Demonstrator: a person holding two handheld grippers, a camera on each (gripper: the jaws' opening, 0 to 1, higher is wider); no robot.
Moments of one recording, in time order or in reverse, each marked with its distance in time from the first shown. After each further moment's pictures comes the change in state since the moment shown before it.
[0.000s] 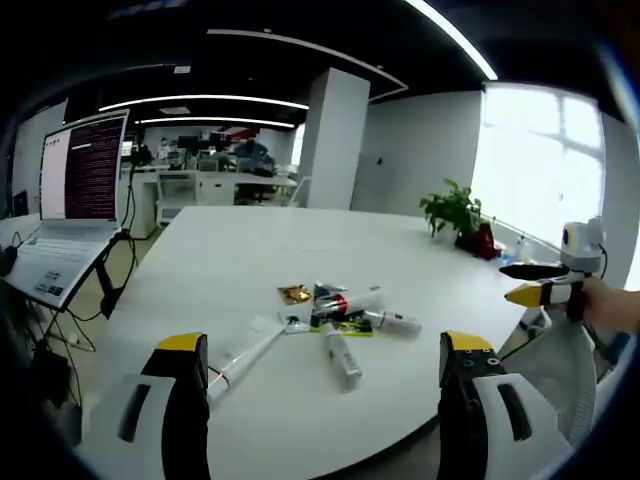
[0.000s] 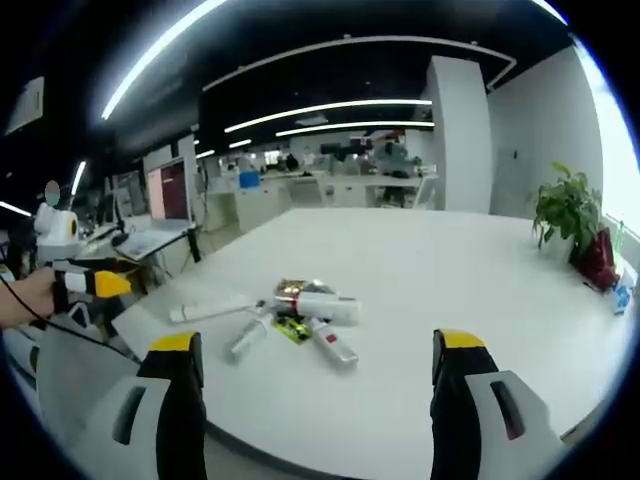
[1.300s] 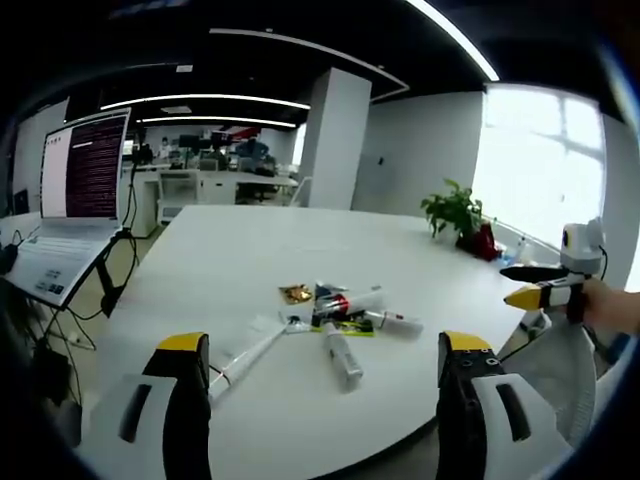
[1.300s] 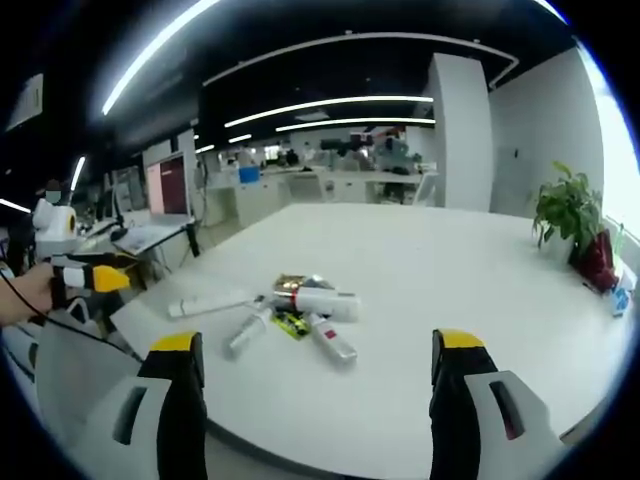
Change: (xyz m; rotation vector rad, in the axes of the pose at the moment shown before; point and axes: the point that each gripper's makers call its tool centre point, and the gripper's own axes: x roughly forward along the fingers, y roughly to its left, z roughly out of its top) left arm 0.001 0.004 -0.001 -0.007 0.001 0.003; right arm 0.001 -0.002 -0.004 -0.004 0.020 -0.013
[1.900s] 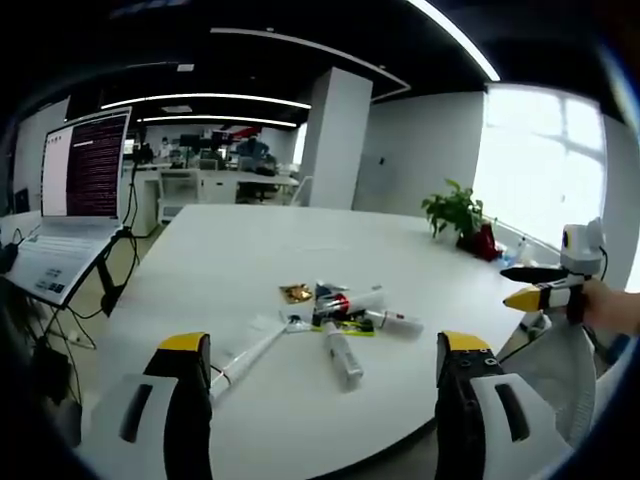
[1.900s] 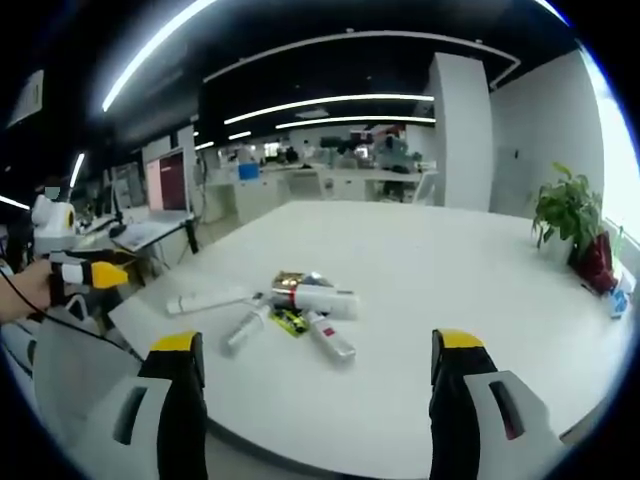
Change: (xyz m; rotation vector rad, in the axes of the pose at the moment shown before) left arm -0.001 0.000 -0.001 -0.003 0.002 0.001; right arm 0.001 -0.001 -0.002 -0.009 0.014 -0.007
